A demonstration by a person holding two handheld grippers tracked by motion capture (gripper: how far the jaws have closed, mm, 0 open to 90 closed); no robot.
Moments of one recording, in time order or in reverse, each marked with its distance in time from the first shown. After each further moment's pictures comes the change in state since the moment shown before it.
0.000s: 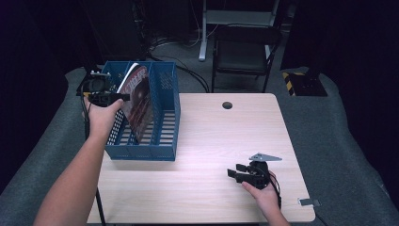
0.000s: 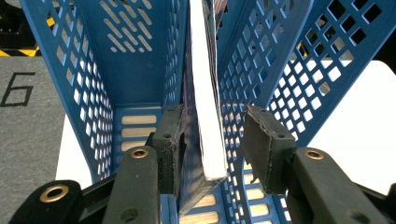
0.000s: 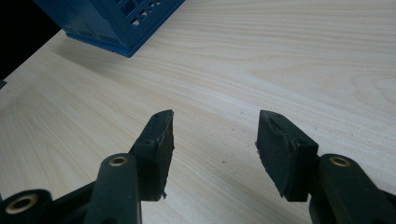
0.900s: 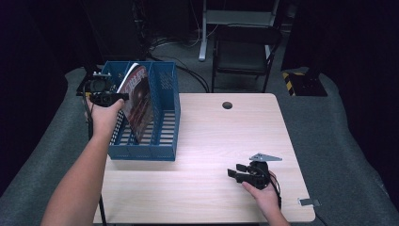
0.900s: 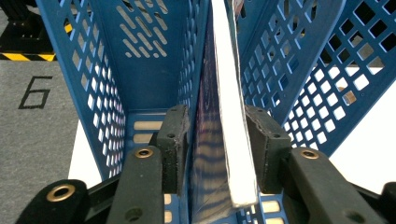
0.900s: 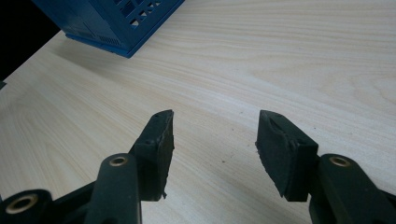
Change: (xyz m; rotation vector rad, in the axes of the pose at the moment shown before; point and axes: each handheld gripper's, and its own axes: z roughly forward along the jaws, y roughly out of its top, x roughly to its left) left arm 0.003 -0.002 0.011 -0.031 0.055 -0.009; right arm 0.000 0.000 0.000 -0.003 -0.004 0.001
